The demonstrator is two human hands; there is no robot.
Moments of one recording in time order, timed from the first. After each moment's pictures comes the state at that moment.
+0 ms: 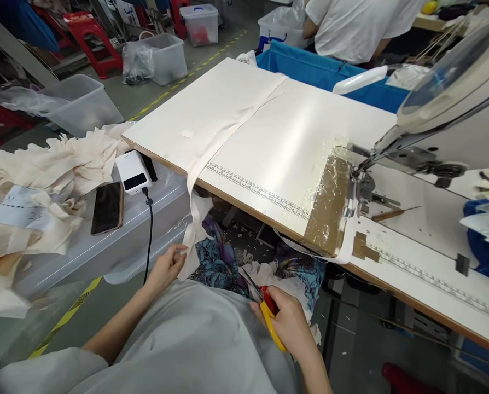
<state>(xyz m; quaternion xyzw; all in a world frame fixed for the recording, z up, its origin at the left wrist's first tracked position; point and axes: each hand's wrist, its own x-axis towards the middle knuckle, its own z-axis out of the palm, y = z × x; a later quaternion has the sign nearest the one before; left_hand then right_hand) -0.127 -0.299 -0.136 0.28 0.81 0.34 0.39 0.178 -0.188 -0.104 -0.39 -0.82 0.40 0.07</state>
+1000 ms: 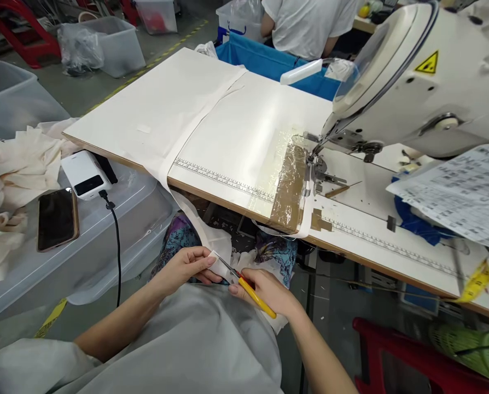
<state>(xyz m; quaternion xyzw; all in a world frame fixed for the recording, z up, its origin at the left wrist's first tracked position) -0.050 -0.233 -0.070 0.25 0.50 0.39 0.73 0.170 -0.158 -0.068 -0.35 -0.77 0.53 -0.09</state>
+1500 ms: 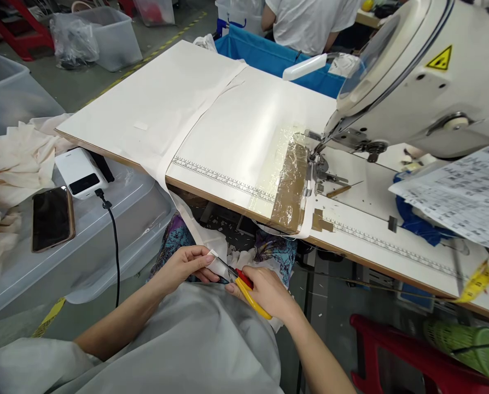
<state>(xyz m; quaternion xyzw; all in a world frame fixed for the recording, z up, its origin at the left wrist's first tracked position) -0.051 -0.229 -0.072 0.23 0.51 0.40 0.72 0.167 -0.162 -0.071 -0.37 -0.84 0.40 -0.07</state>
